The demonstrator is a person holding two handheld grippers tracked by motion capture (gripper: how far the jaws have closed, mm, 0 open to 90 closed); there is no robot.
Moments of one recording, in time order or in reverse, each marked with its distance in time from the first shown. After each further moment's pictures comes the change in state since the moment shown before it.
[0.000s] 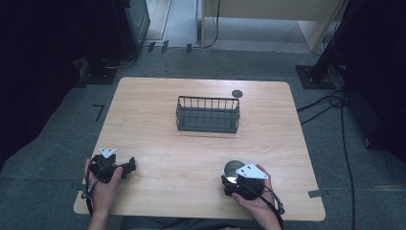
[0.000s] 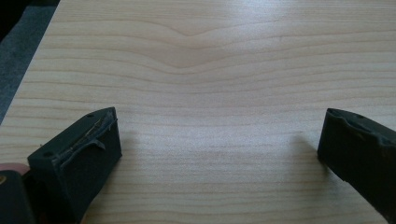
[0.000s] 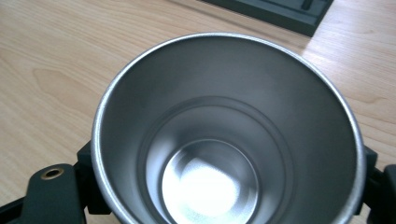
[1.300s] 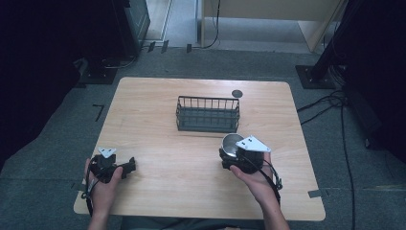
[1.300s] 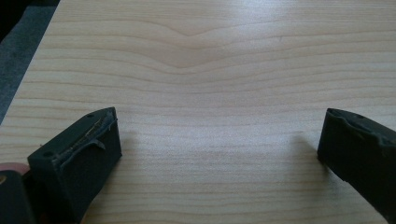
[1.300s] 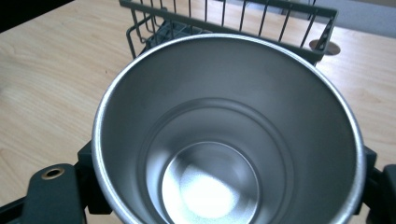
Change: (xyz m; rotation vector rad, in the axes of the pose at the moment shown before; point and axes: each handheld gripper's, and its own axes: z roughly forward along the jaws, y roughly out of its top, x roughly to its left) left arm 0.000 0.000 0.000 -0.001 0.000 -0.001; right arm -0.017 0.077 0.003 -0.114 0.000 0.022
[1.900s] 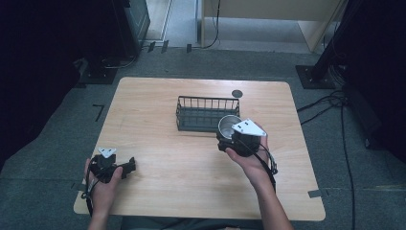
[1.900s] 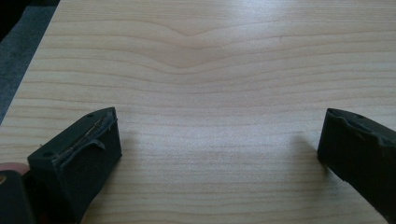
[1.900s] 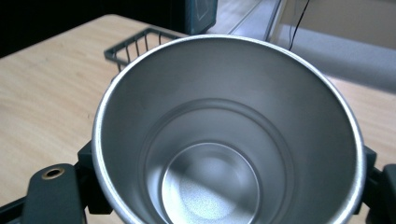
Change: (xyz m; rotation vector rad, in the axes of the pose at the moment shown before) left arm 0.000 0.000 0.000 0.000 0.000 0.001; right arm -0.002 0.044 0.016 -0.097 -0.055 -0.036
